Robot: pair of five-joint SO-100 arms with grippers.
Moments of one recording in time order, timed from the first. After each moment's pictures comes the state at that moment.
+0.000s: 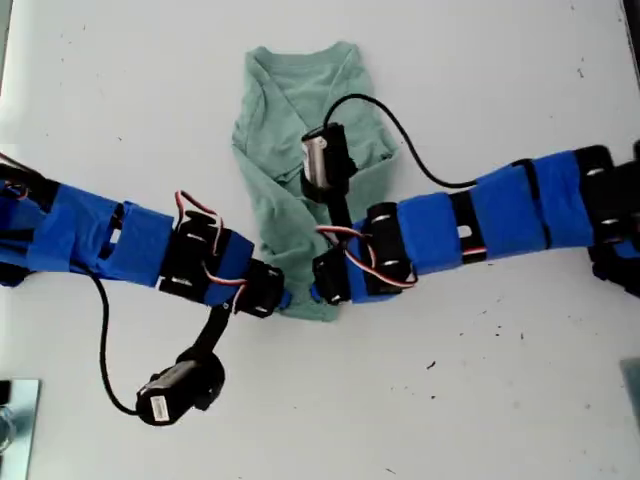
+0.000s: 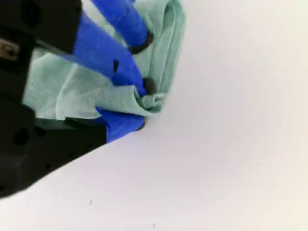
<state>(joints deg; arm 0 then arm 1) 5.3 71.9 87.5 57.2 4.3 -3.4 61.8 58.6 71.3 -13.8</state>
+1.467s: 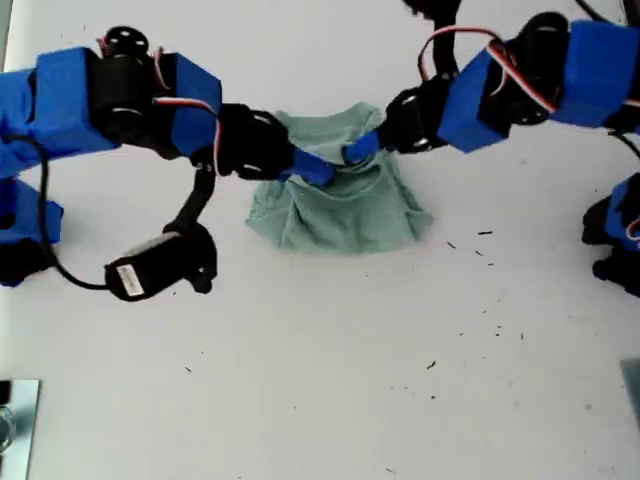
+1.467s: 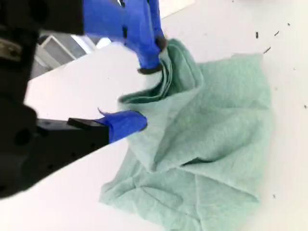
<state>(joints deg) -15.7 91.8 75.1 69.7 22.0 23.6 113.0 94.1 67.2 -35.9</state>
